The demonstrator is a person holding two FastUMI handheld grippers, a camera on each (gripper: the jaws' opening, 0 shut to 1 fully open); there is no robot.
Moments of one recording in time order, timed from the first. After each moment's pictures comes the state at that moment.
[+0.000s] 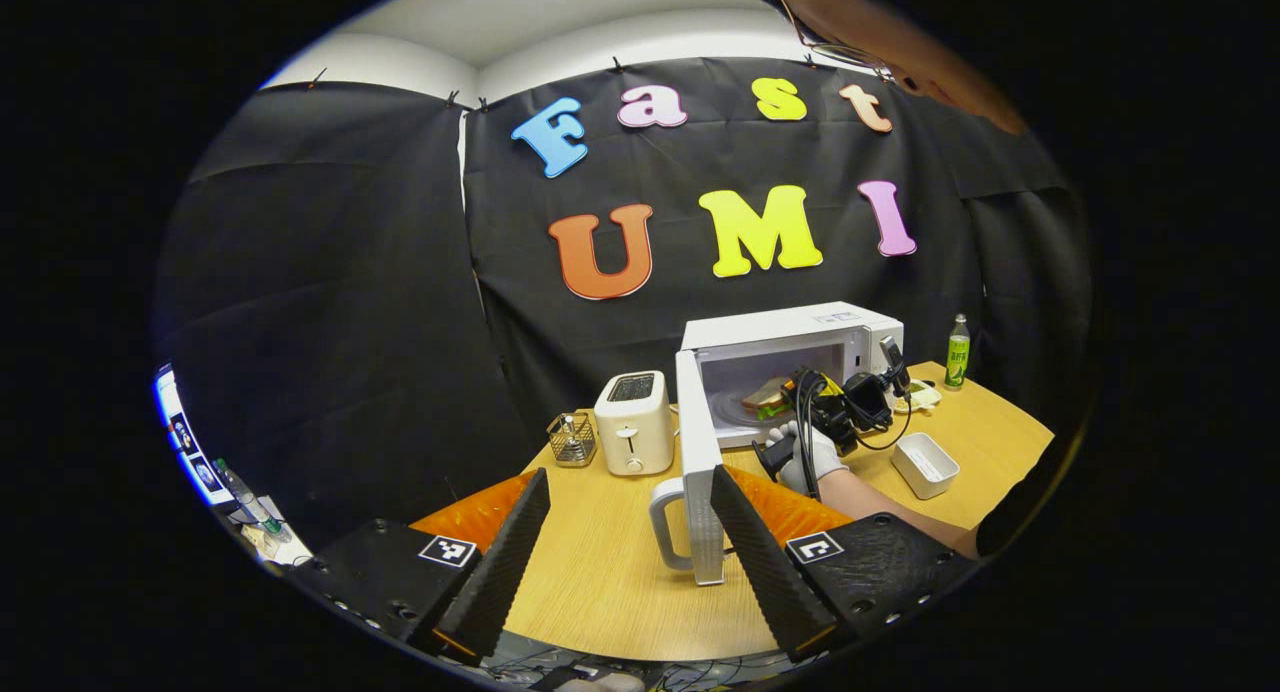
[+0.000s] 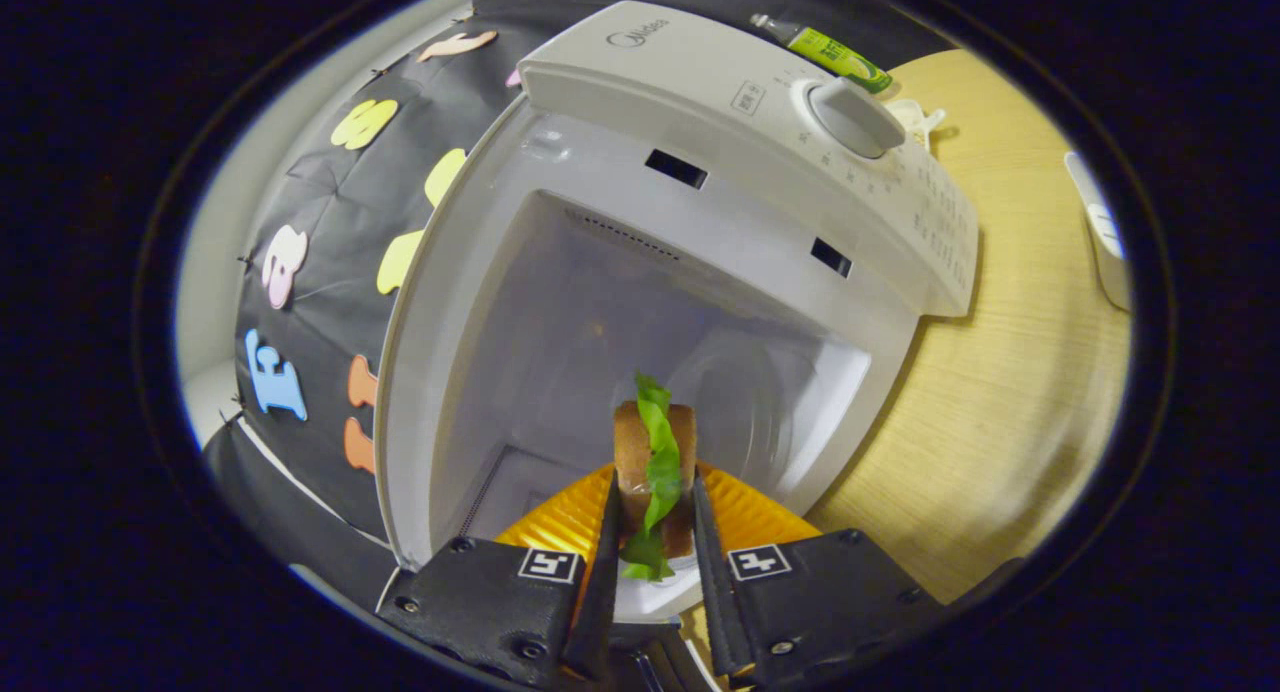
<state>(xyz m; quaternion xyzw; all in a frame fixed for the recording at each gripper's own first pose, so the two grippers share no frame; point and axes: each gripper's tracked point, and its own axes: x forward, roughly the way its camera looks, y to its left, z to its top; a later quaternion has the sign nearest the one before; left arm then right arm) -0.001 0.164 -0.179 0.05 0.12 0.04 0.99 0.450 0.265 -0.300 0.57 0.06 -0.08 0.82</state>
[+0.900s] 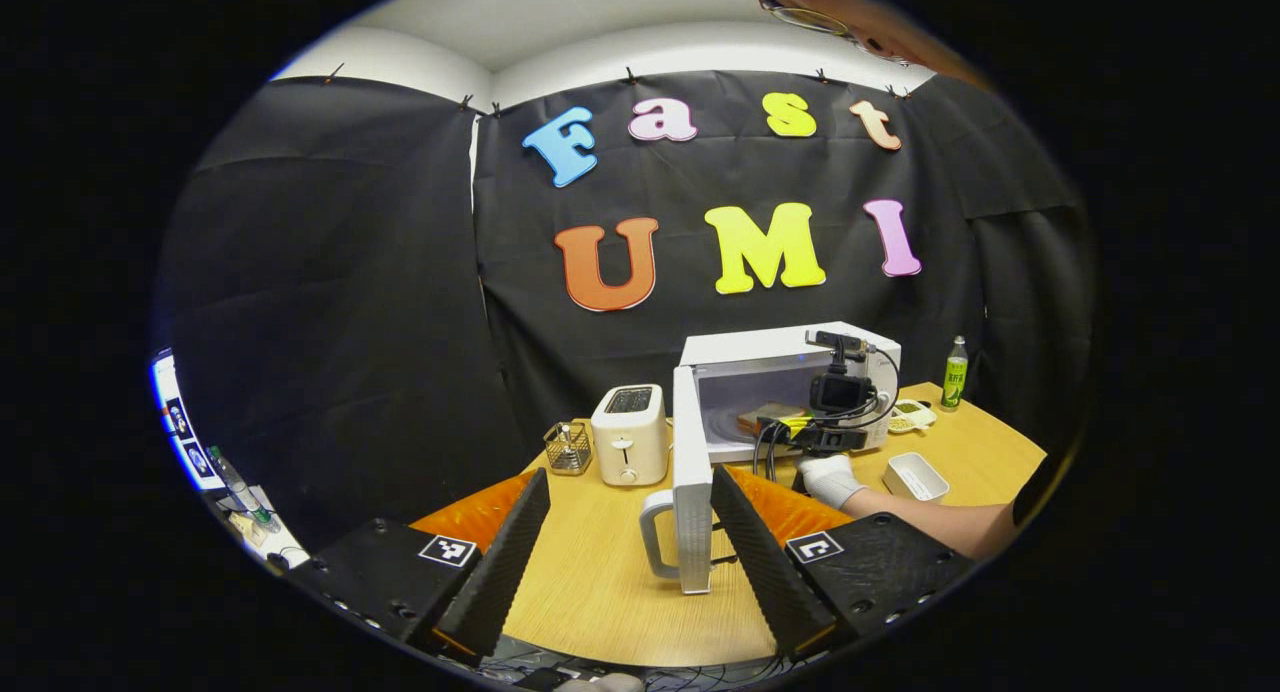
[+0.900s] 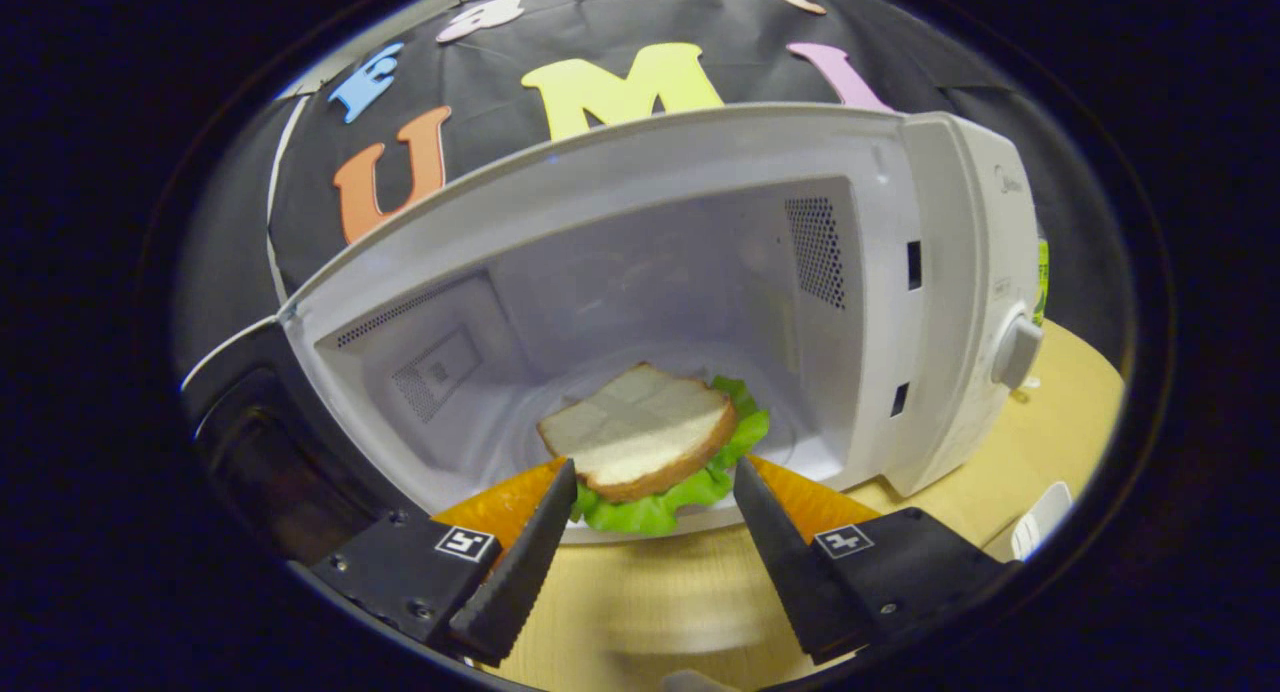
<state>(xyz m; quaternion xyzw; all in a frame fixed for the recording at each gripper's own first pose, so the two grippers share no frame) -0.002 0.159 -0.158 0.03 0.08 0.05 1.00 0.427 0.271 -0.329 0.21 0.20 -0.04 0.96</state>
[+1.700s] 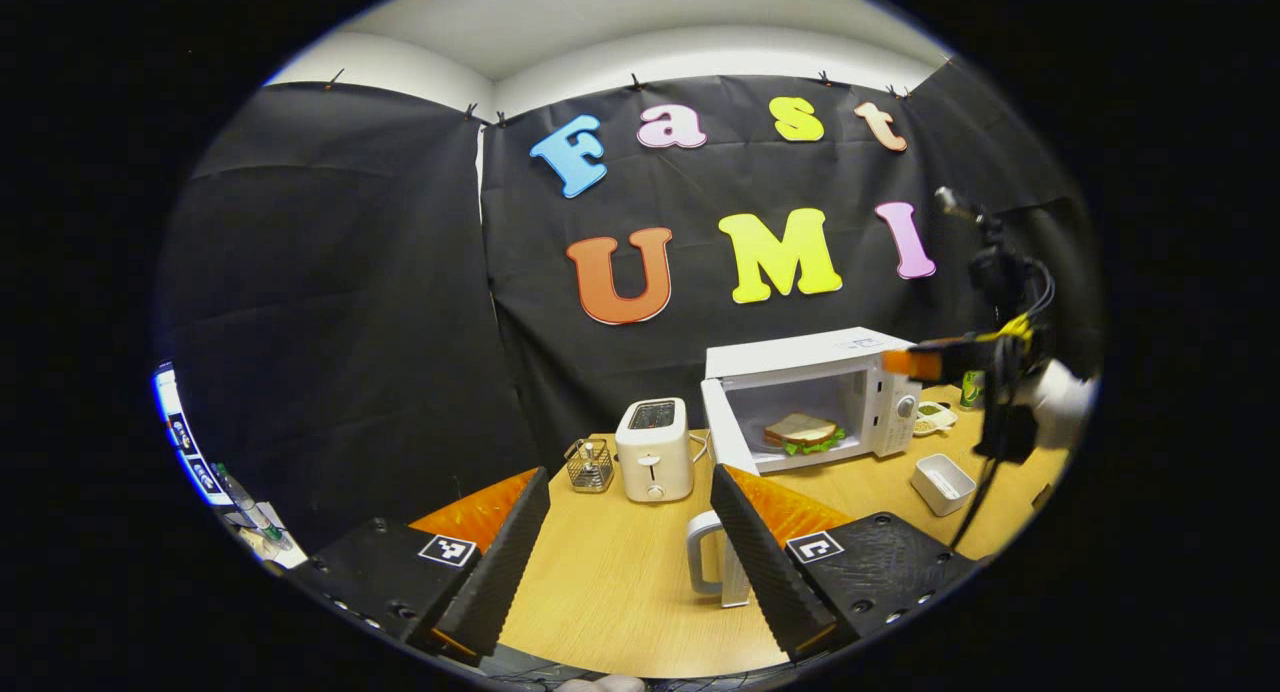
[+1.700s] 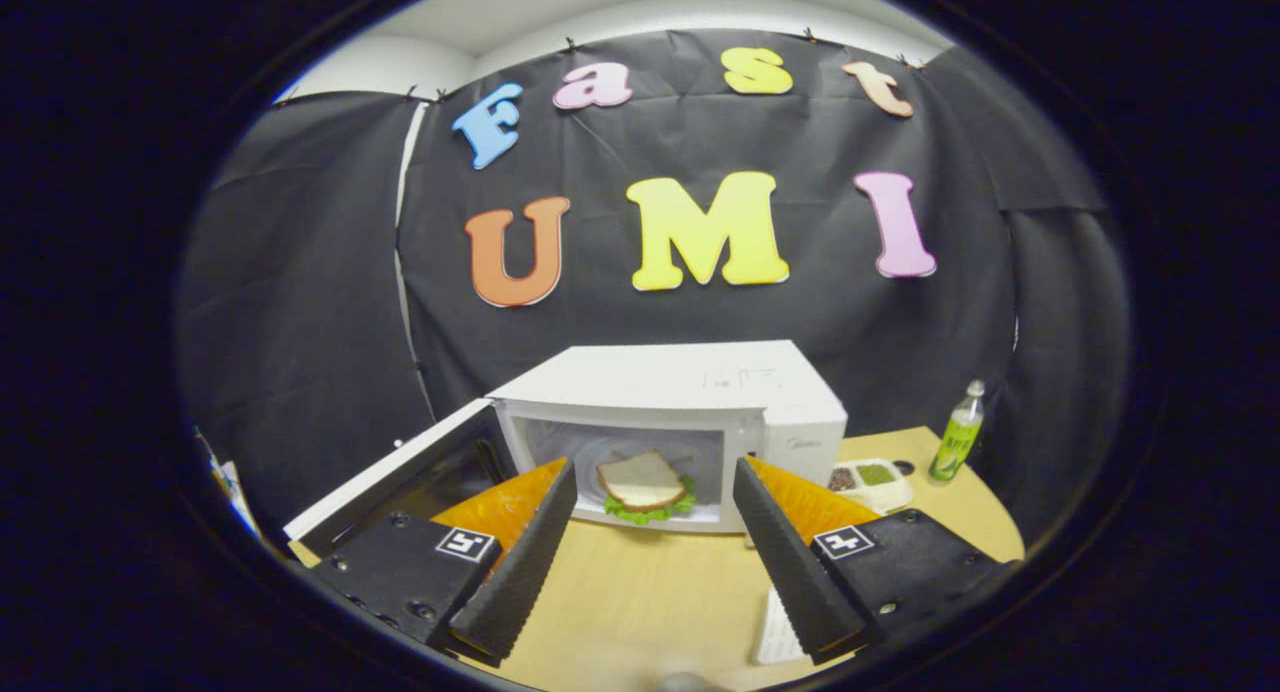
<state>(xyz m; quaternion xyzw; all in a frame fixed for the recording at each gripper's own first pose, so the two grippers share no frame) 0.022 0.204 -0.159 0.04 0.07 0.05 1.00 0.208 0.187 -0.109 0.07 0.09 0.04 0.99</state>
